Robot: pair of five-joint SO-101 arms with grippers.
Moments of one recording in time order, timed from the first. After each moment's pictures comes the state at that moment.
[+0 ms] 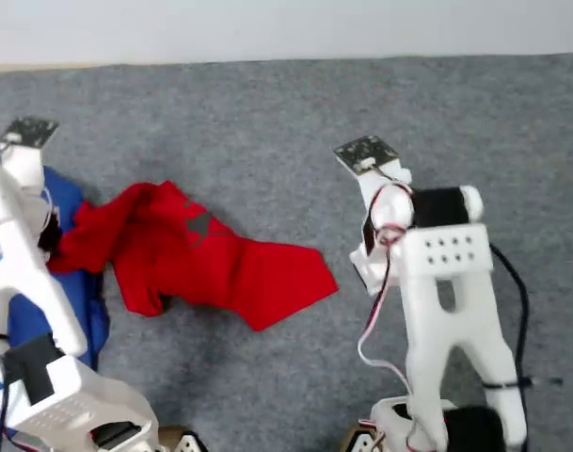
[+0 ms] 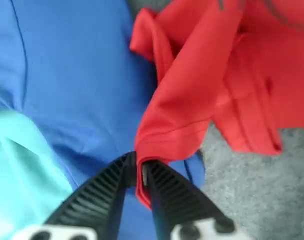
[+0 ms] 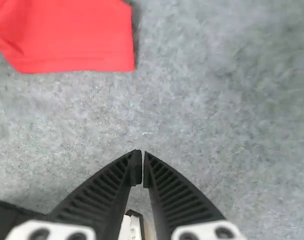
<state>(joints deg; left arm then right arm) -35.1 6.8 -3.3 94.4 -31.2 -10.1 -19.1 14.3 98.5 18.3</state>
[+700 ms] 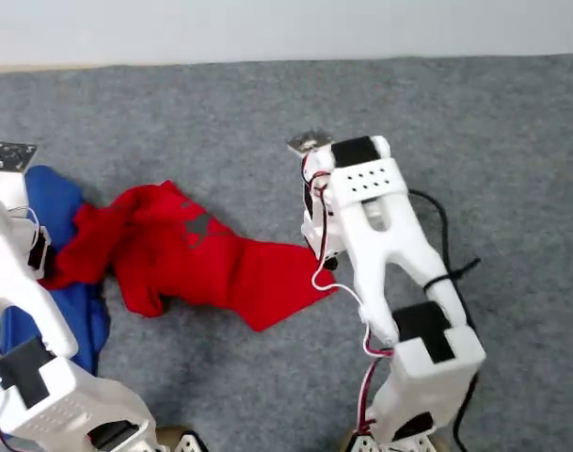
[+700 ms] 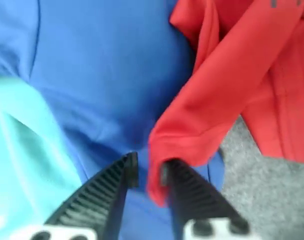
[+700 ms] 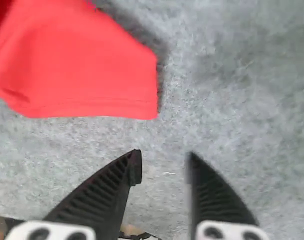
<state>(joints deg) -40.2 6.8 3.7 87.8 -31.2 -20.0 14.9 -7.6 97.6 7.9</state>
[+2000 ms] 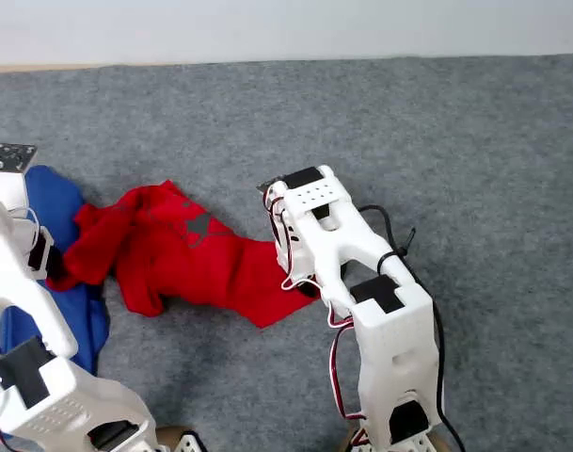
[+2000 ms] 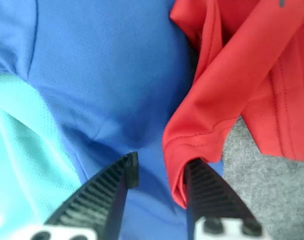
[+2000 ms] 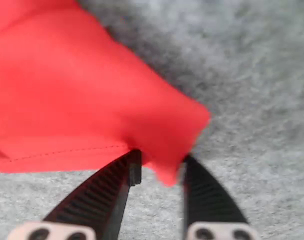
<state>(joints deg) -40.2 6.8 3.7 88.0 -31.2 -26.5 34.5 -8.6 88.7 6.7</state>
